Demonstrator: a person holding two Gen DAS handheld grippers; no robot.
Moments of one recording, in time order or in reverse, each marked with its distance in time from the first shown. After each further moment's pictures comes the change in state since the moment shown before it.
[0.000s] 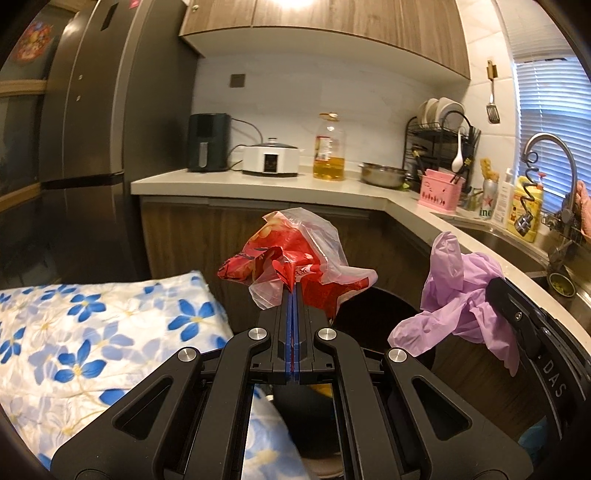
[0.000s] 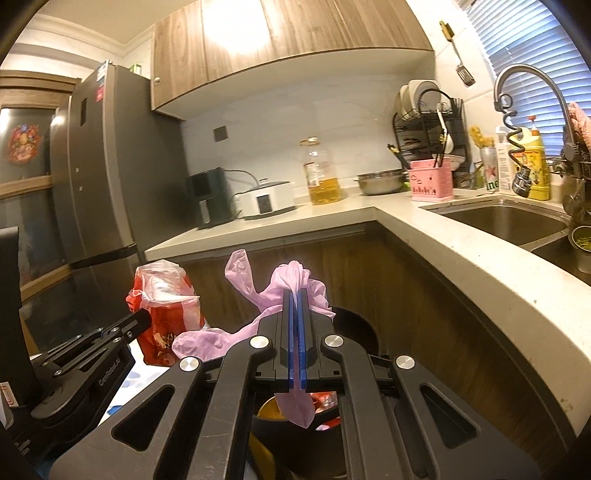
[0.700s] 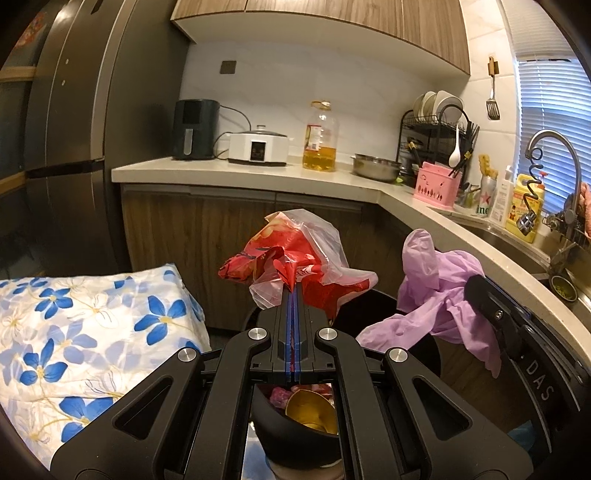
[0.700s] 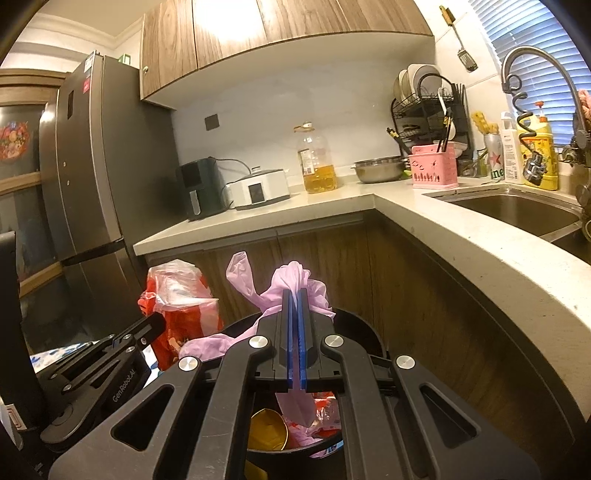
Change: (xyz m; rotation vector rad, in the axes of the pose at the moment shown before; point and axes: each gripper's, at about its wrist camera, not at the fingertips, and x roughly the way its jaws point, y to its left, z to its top) left arm 0.050 -0.007 -0.006 -0.031 0.032 -0.054; right arm 0.047 -0.004 -0.007 -0.006 0.042 0.003
